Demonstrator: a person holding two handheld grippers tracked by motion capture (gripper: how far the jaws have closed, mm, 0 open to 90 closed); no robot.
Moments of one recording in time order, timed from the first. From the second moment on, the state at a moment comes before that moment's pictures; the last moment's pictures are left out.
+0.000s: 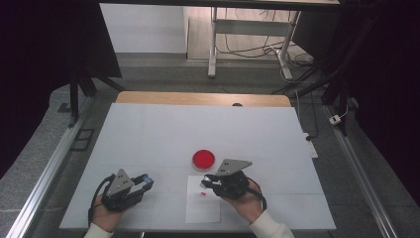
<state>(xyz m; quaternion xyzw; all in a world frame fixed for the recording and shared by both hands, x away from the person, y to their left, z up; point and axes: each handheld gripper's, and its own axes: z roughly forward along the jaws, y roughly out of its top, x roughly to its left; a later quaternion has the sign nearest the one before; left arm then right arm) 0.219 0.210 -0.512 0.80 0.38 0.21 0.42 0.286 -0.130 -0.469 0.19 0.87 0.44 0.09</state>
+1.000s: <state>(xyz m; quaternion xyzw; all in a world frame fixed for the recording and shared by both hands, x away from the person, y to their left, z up) 0.222 0.208 -0.513 0.80 0.38 0.21 0.42 0.296 -0.169 -0.445 0.23 0.82 0.52 0.12</state>
